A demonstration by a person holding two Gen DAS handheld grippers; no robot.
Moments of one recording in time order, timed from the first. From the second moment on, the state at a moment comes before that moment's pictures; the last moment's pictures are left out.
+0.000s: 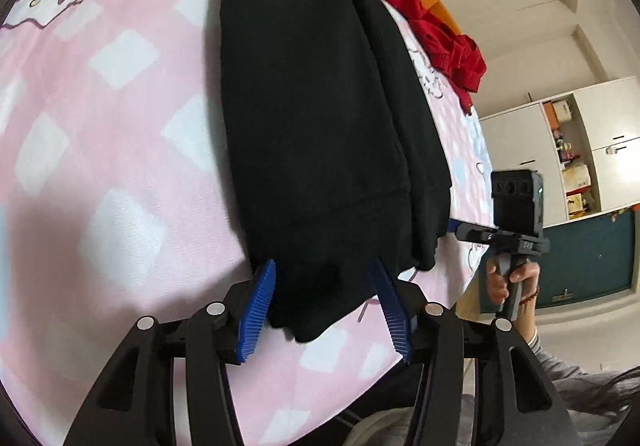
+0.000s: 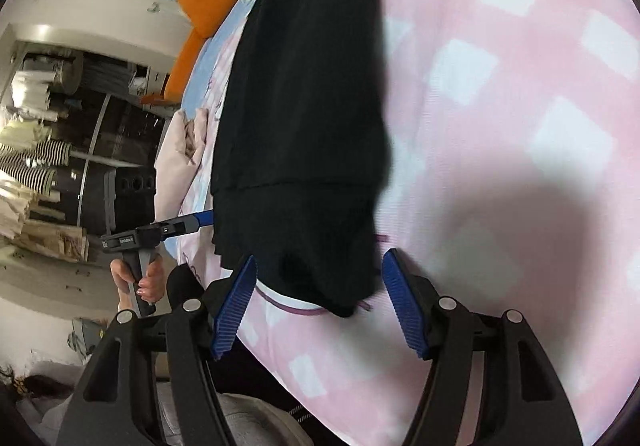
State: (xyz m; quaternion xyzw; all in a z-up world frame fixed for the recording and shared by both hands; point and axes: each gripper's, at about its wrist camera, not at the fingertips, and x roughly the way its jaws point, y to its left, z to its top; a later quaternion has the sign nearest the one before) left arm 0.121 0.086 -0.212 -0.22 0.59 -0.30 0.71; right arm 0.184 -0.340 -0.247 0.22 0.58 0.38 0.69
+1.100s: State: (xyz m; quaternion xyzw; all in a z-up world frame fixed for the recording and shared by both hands) left arm 0.227 0.137 -0.144 -0.49 0.51 -0.38 0.60; right arm 0.287 -0.318 -0.146 0.33 0.53 0.45 0.64
